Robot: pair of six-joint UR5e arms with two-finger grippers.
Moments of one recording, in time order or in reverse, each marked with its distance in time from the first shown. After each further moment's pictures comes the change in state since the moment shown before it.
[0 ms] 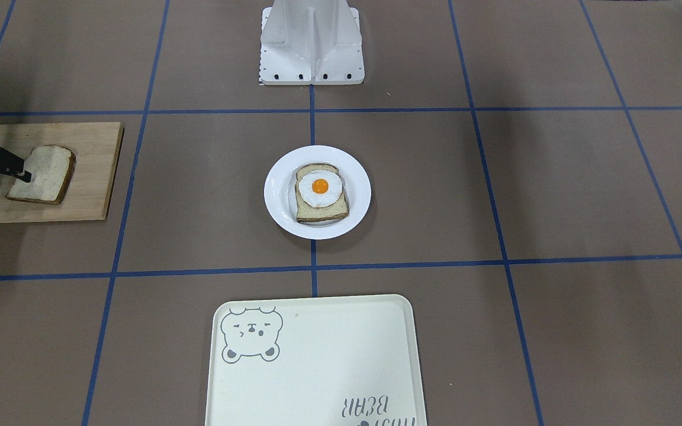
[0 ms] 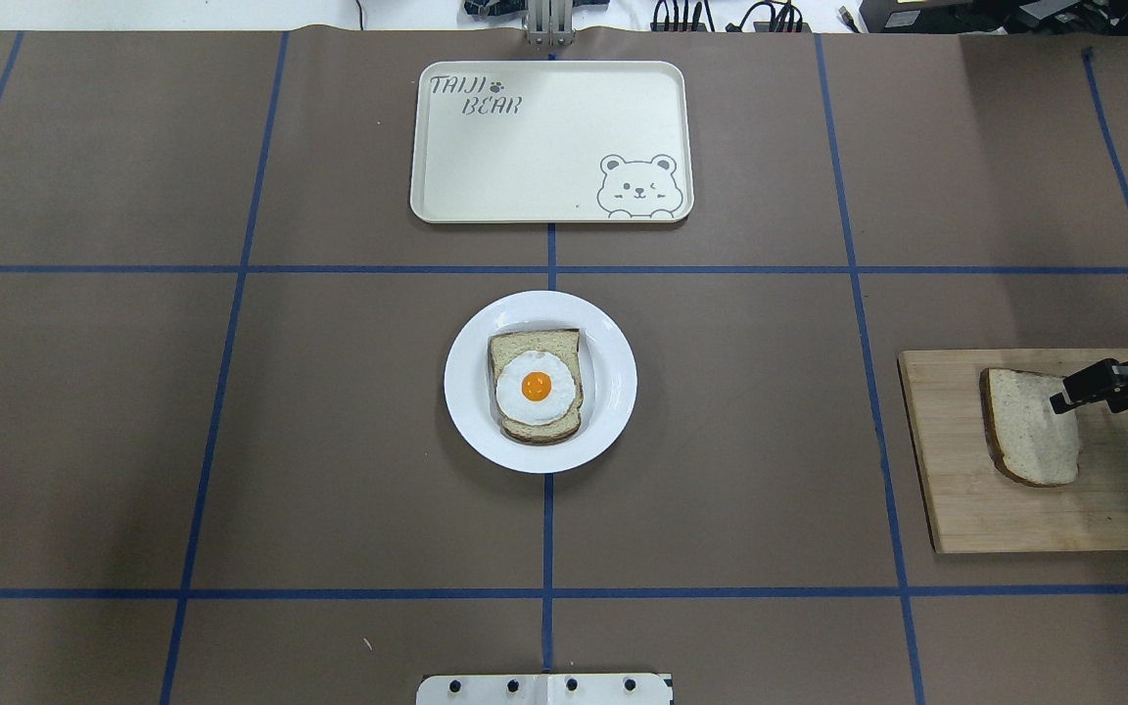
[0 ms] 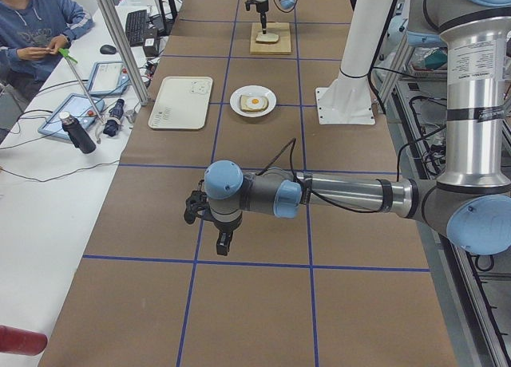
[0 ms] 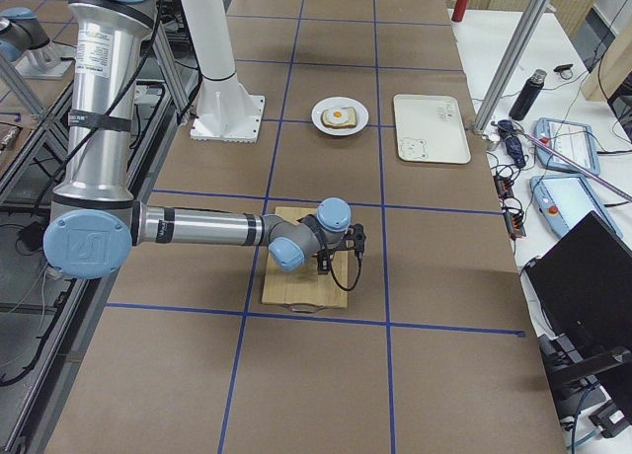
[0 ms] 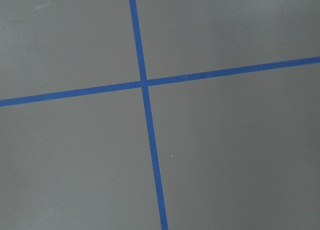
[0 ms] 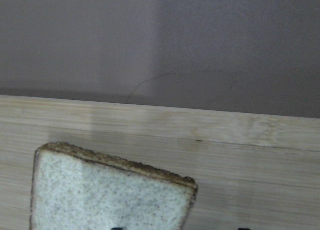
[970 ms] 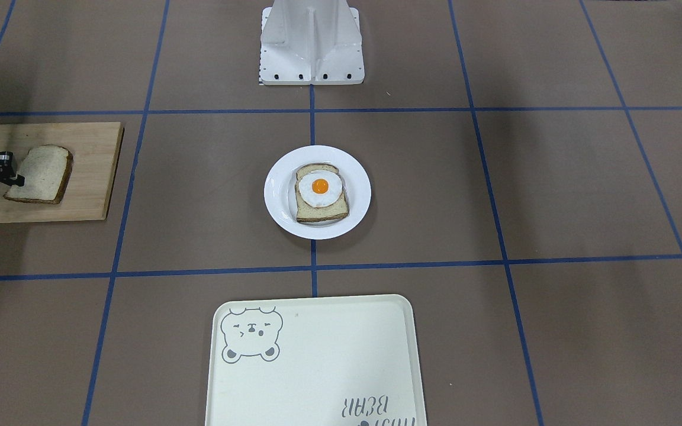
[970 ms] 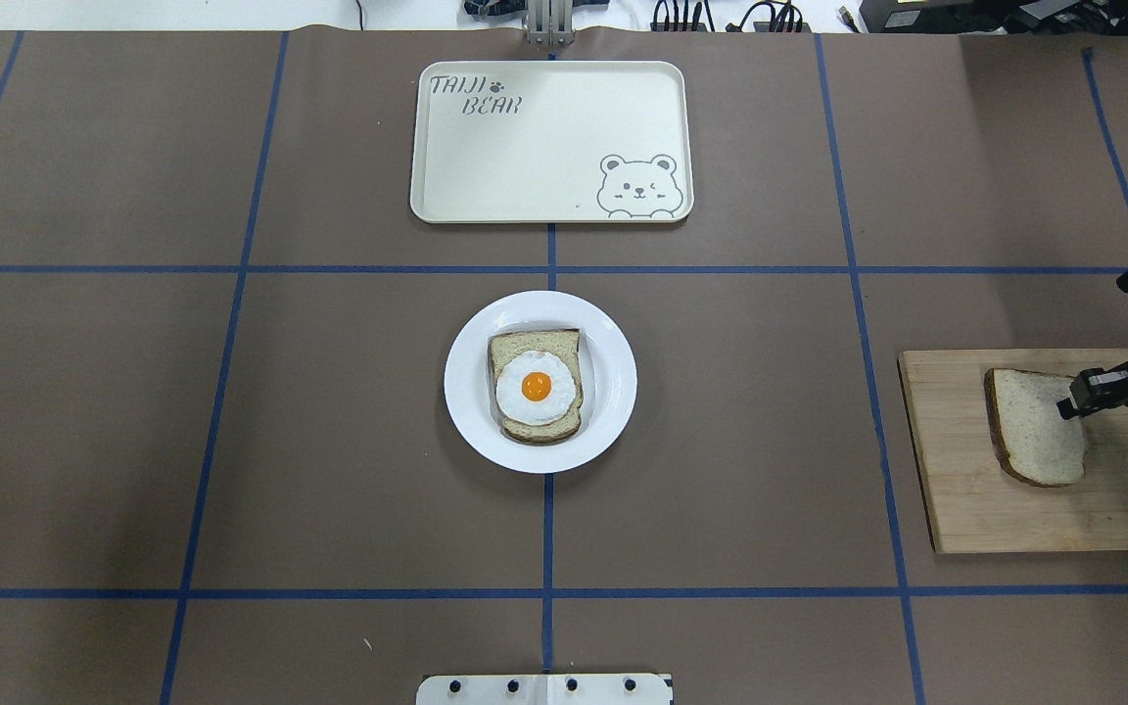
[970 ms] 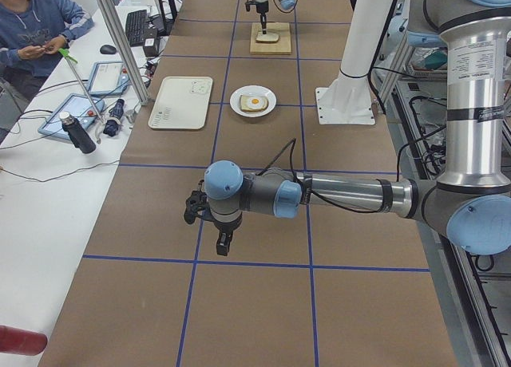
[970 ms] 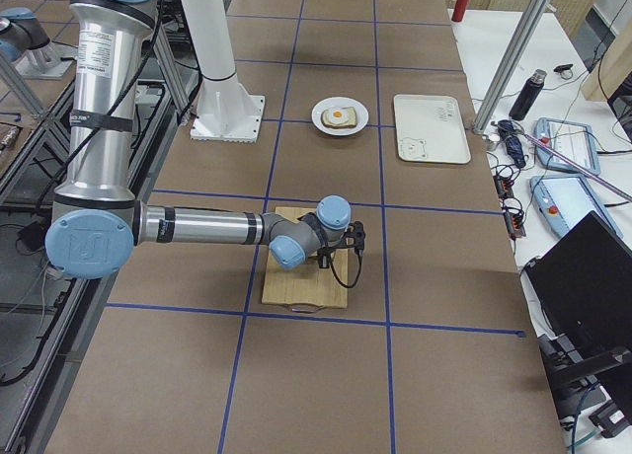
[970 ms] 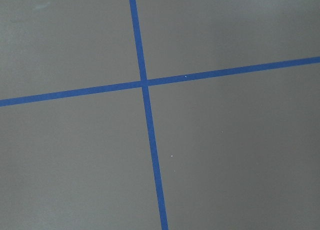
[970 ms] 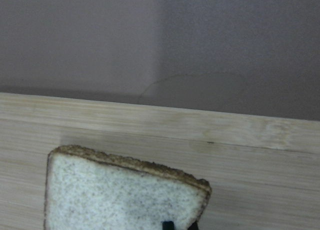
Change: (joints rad) left arm -0.001 0.000 0.000 0.000 -0.001 0.001; right arm -0.006 0.002 0.011 0.002 -0.004 -0.003
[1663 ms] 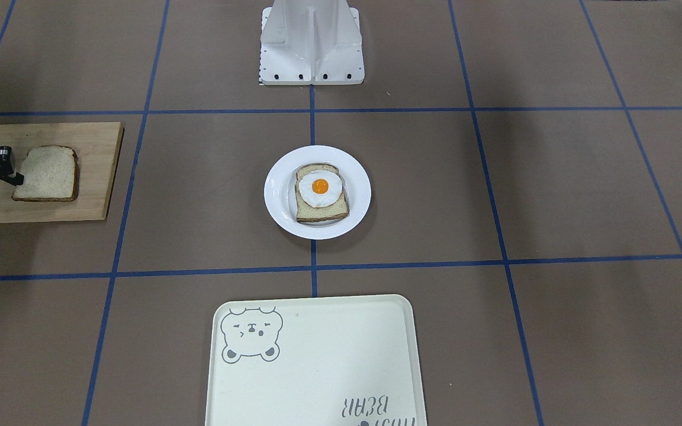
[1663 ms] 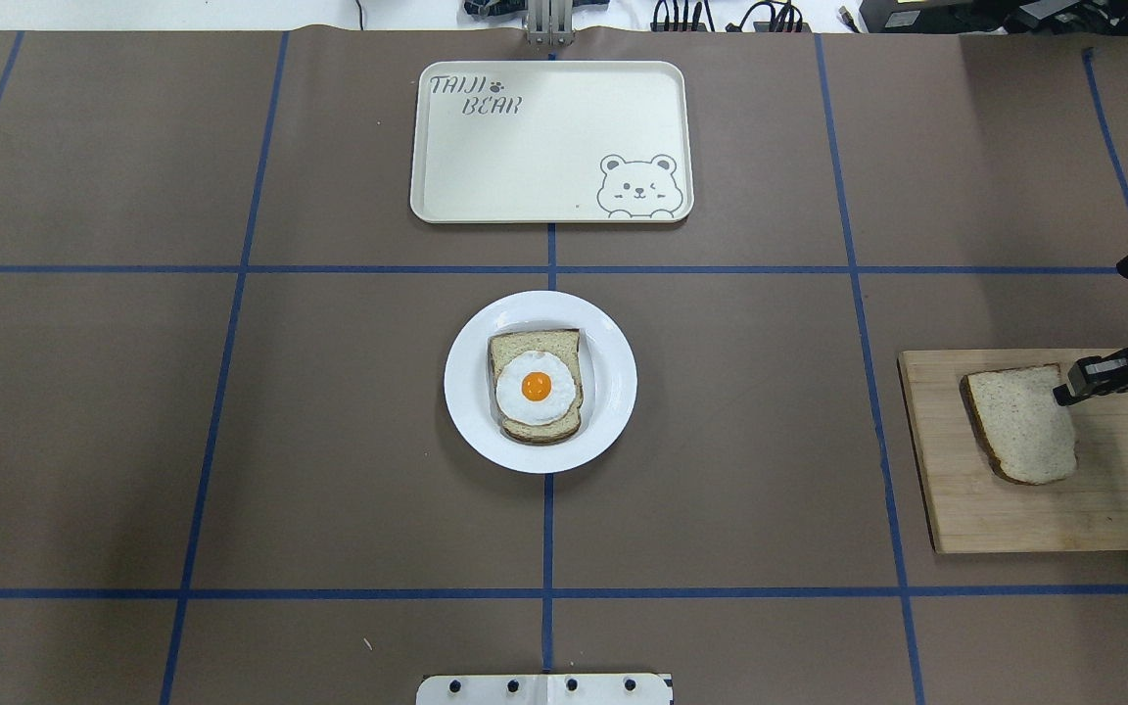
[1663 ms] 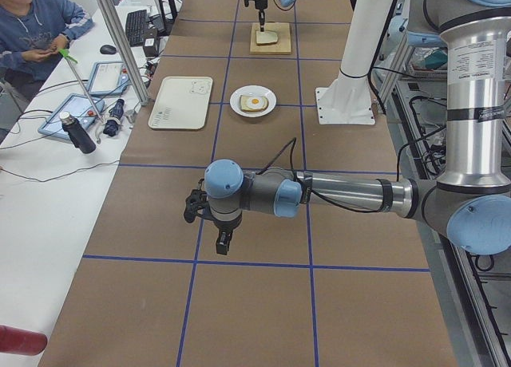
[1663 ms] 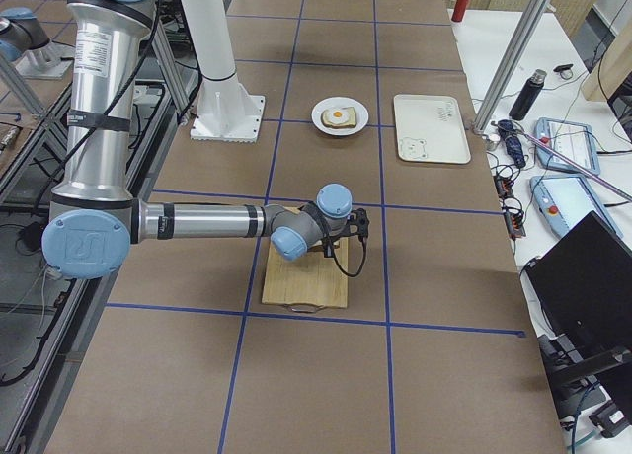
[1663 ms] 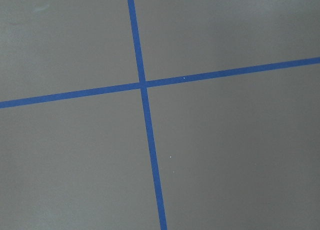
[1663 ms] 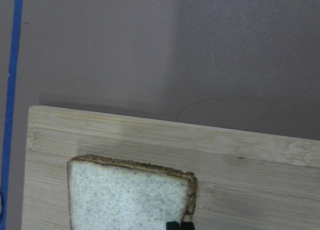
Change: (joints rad) left arm -0.001 0.000 -0.006 0.000 0.000 0.002; right arm 0.031 0.000 0.066 0.002 0.021 0.001
